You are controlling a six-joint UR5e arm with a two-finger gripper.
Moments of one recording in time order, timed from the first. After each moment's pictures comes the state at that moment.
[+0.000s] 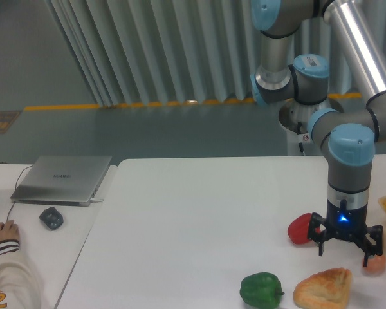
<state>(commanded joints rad) 2.39 -2.03 -1.48 -1.00 1.53 0.63</state>
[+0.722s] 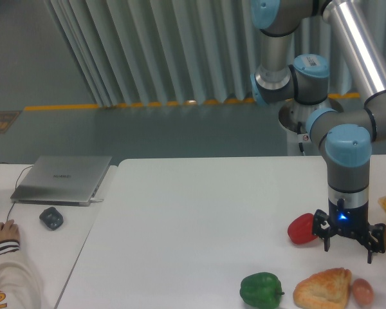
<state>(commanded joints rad) 2.39 -2.01 -1.51 -1.00 1.58 0.64</state>
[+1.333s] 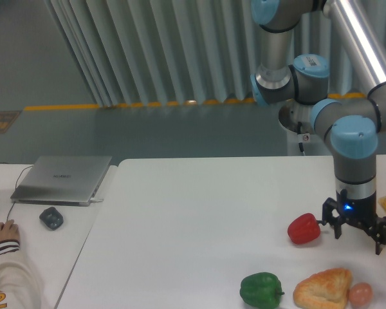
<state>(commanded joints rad) 2.43 -1.97 -1.51 -1.07 1.64 1.12</state>
